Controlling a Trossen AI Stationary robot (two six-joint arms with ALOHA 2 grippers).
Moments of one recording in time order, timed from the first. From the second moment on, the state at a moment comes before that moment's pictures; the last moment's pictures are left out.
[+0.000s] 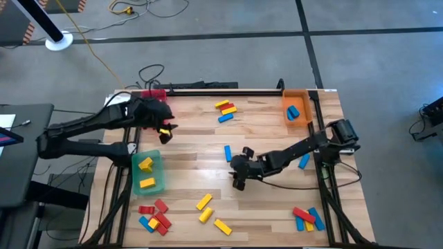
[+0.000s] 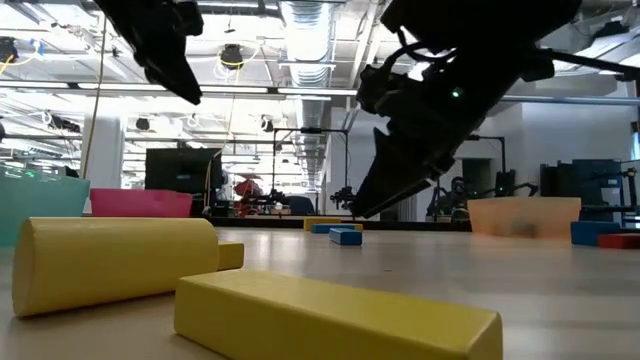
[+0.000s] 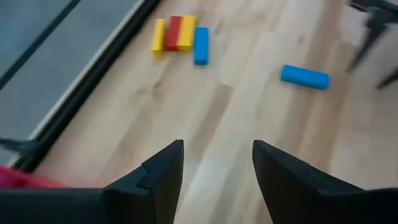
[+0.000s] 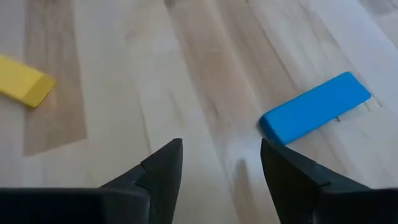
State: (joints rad) left arm 0.32 0.92 0.93 -0.75 -0.14 -0.03; right arm 0.24 1.80 0.94 -0.01 0.34 0.46
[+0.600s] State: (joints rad) left arm 0.07 0.99 0.88 -0.63 -0.14 -0.10; right arm 0.12 1.80 0.94 -0.03 0.34 0.54
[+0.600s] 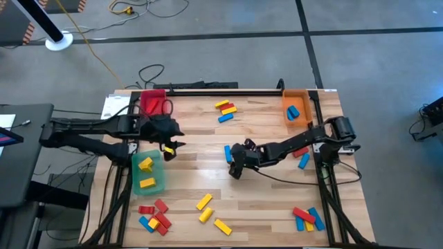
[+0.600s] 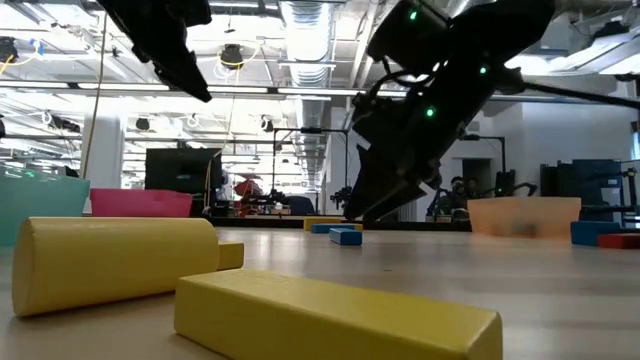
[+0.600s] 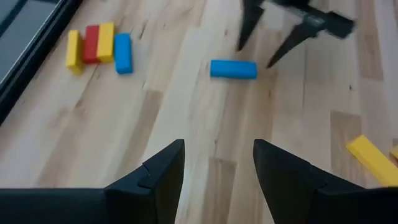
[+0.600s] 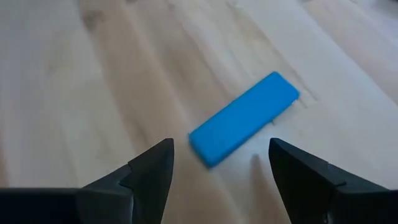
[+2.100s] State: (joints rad) left arm -0.42 1.17 0.88 -0.52 0.01 -0.20; right arm 0.11 1.82 0.94 0.00 0.31 0.50
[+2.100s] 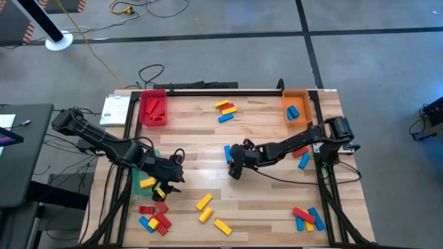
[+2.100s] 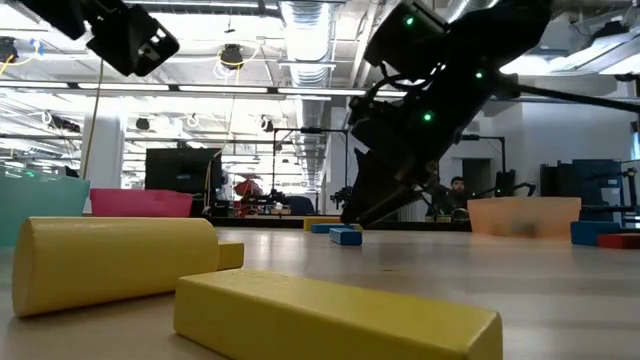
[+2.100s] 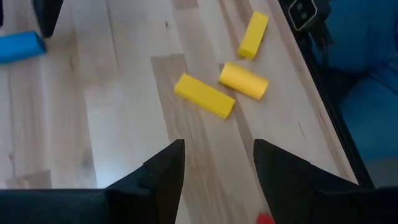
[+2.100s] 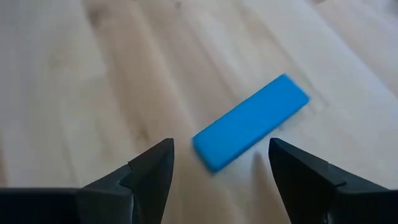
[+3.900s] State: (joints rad) left arm -0.42 1.17 0.77 -0.36 -0.20 -0.17; right arm 0.08 1.87 1.02 -0.13 0.32 0.33
